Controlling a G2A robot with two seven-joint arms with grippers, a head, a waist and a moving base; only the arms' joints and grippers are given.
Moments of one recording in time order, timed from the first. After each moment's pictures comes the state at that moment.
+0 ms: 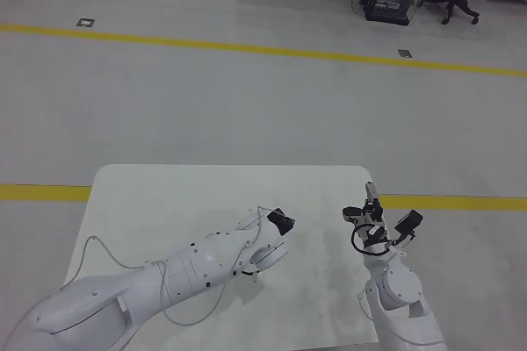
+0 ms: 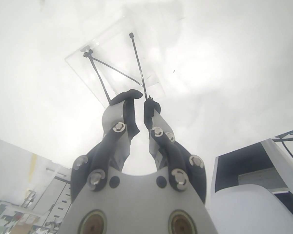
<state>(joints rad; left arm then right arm) 0.68 -1.59 -0.29 -1.21 0.99 0.23 -1.39 -1.73 -1.15 1.60 -1.80 0.42 0.00 0.00</state>
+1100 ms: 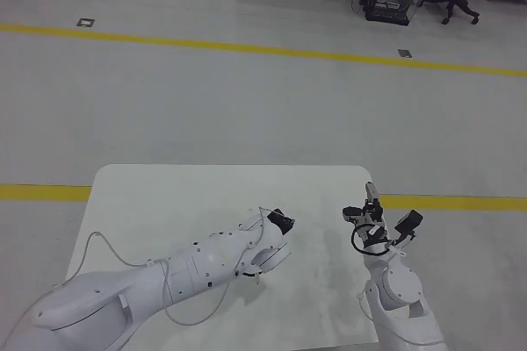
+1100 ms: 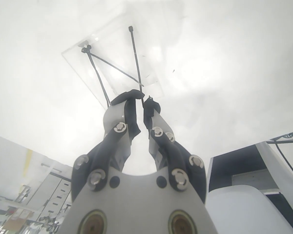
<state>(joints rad) 0.66 -1.60 -0.25 -1.20 0.97 0.29 -1.39 -1.73 -1.15 1.60 -1.80 0.42 0.00 0.00</state>
